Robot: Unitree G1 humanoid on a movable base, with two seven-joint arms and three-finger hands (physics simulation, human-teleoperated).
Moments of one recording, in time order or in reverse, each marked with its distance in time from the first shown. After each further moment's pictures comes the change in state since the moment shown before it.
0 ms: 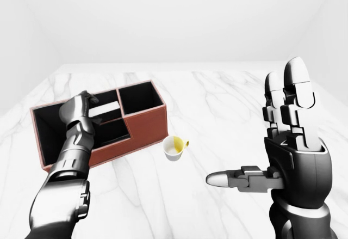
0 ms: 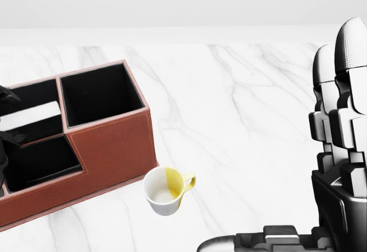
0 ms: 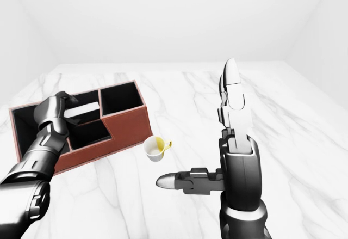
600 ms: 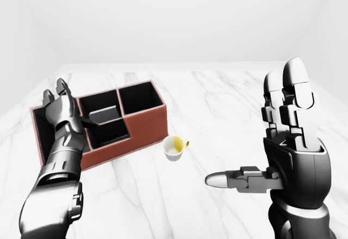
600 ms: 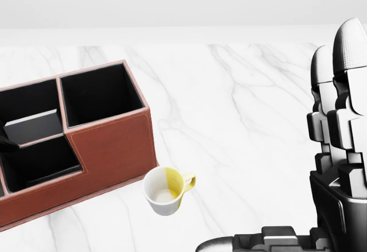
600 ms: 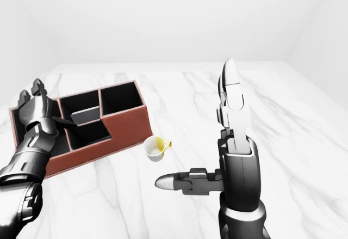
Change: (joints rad) left arm 0.015 0.048 0.041 -0.006 -0.002 0.010 0.011; right arm 0.003 -0.002 0.011 0.000 0.001 0.000 -0.007
